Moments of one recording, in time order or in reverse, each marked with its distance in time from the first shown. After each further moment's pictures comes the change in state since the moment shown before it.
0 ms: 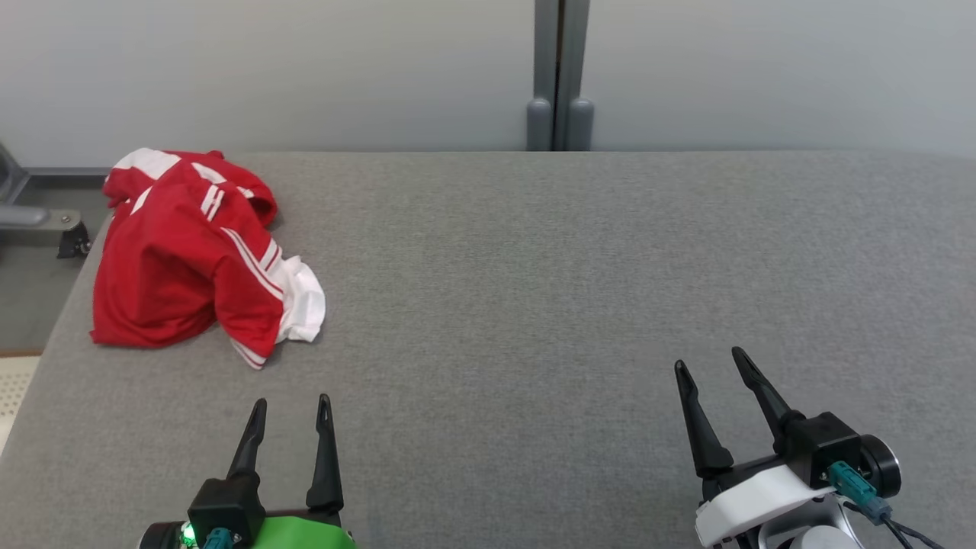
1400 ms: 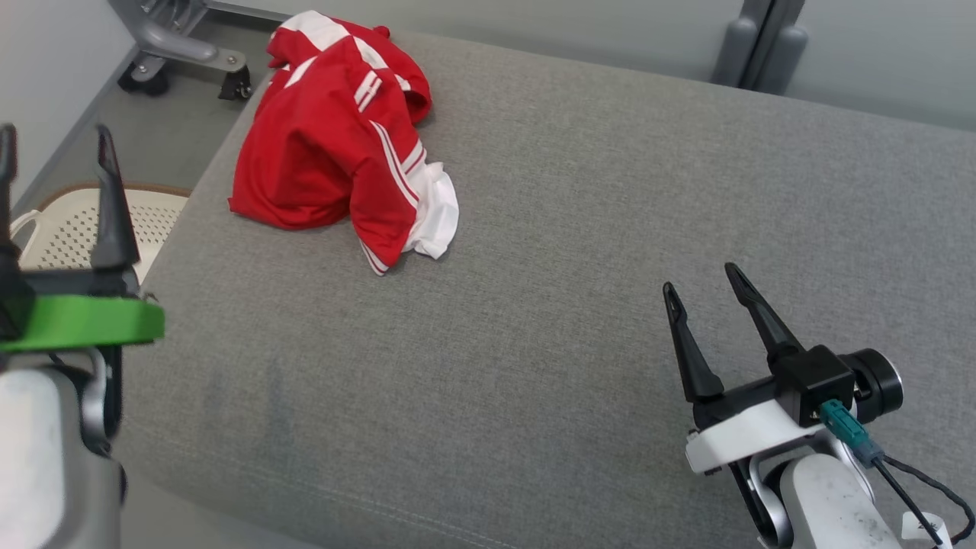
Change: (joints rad) left arm -0.424 0.192 0.219 -0.070 0.074 -0.102 0.020; right arm -0.135 0.001 0.010 -0.039 -0.093 0.000 -0.001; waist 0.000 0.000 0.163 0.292
